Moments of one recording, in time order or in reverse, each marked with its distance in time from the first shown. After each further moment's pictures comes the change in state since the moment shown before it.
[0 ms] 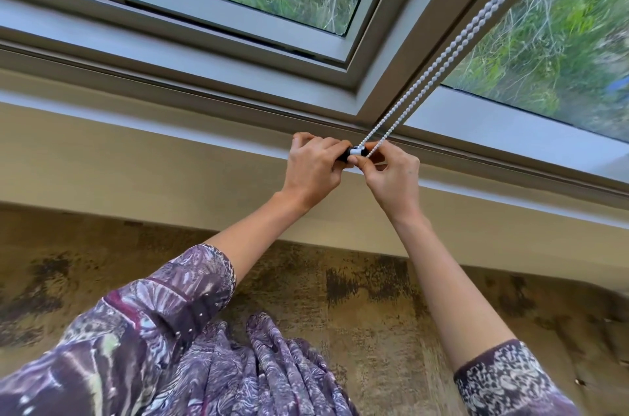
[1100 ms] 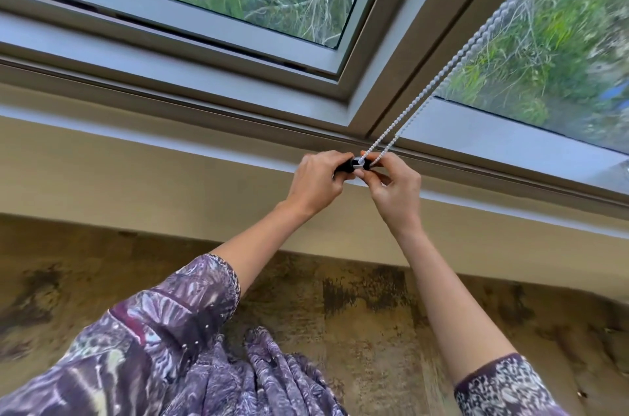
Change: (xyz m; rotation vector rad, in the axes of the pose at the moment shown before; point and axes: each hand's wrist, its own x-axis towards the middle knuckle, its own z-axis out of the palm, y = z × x) left_hand 0.010 0.014 0.013 -0.304 -0.192 -0.155; right_hand -0.004 0.028 -0.003 0.187 0.023 -0.014
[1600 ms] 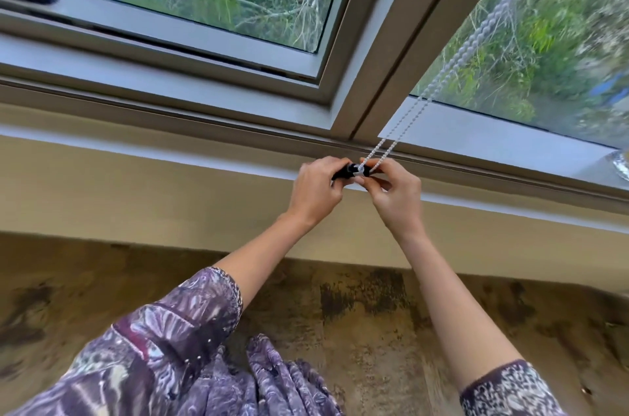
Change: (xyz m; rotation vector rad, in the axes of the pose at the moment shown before) left_hand 0.000 0.017 0.023 -0.045 0.032 -0.018; right_hand -0.003 0.014 -0.026 -0.020 -0.014 0.019
